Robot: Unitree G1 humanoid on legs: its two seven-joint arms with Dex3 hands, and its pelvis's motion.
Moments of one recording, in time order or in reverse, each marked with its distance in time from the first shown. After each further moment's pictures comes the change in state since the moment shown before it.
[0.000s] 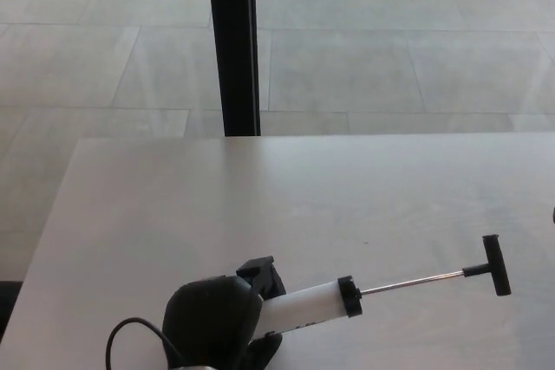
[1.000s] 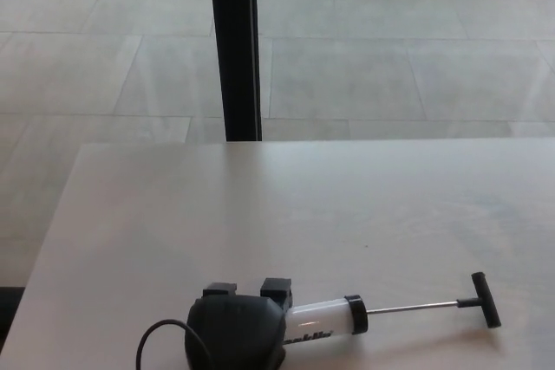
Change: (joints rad) left_arm 0.003 0.002 -0.213 0.001 0.233 0.248 -0.110; right_arm 0.033 -0.016 -0.065 0.054 -0.150 -0.275 -0.217
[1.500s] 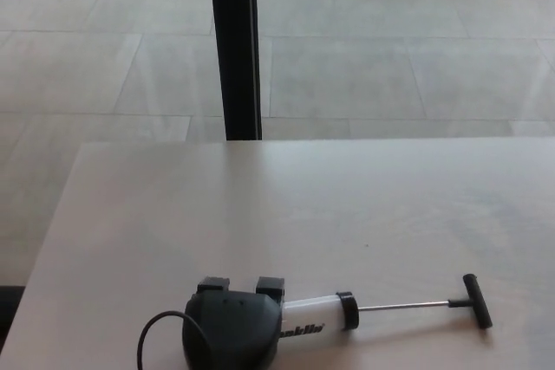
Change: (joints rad) left_arm -0.047 0.021 -0.070 -0.003 0.057 0.127 -0.103; right_arm -0.007 -0.005 -0.003 -0.025 0.018 0.027 0.002
